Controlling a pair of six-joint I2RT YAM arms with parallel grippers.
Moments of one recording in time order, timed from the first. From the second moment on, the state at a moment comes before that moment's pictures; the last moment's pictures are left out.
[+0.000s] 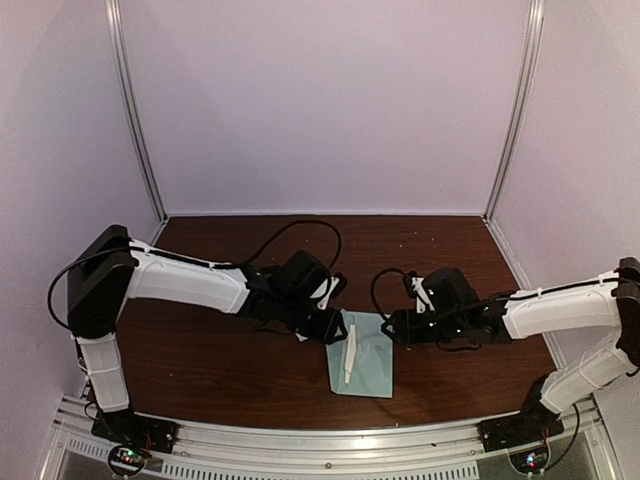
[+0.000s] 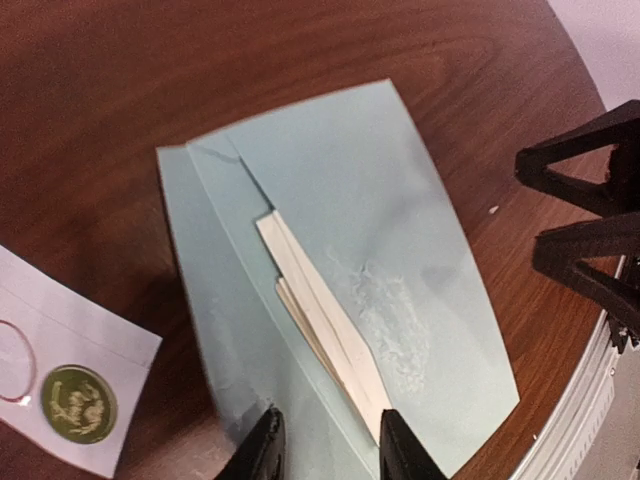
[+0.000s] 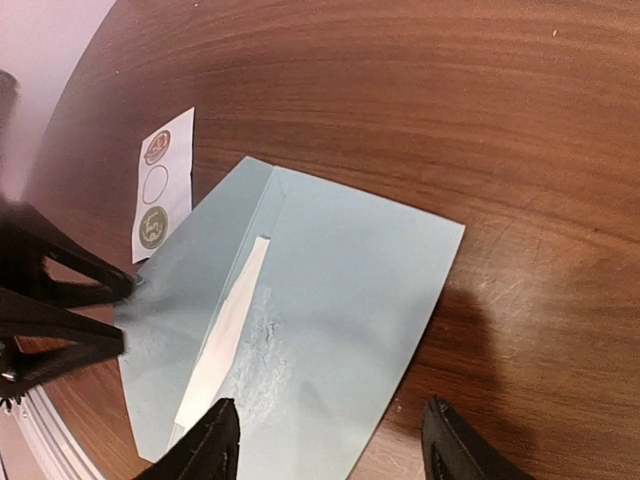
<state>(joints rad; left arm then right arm) -1.01 1.94 1.22 -0.19 0.19 -0.54 0.80 1.38 0.59 0.02 -0.02 0.65</state>
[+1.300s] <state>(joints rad) -0.61 1.57 0.83 0.03 0.19 -0.55 0.87 1.65 0.98 0.05 -0.11 0.47</state>
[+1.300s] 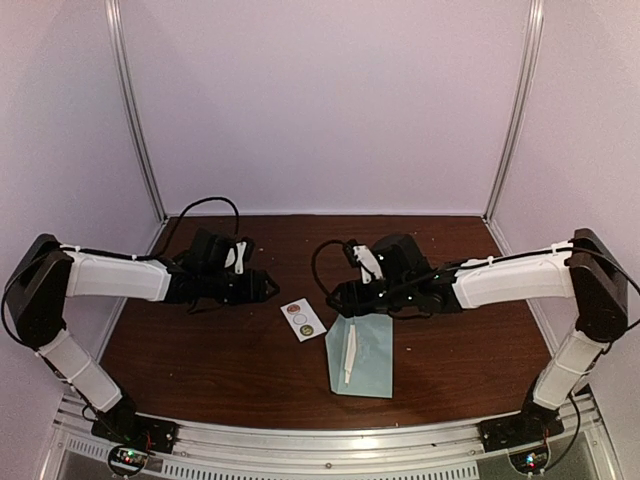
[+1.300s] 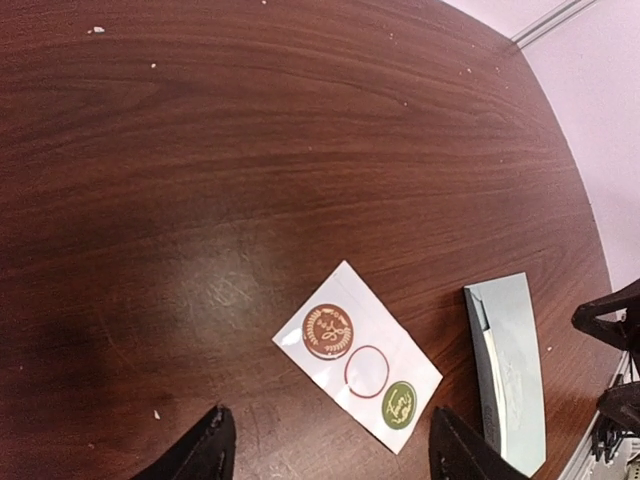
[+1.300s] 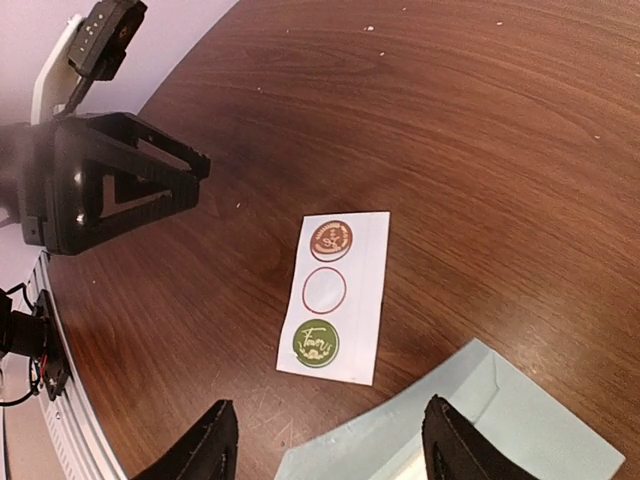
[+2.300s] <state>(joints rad) -0.60 1.55 0.75 0.10 0.11 -0.53 0.93 2.16 1.38 0.04 -0.24 0.31</state>
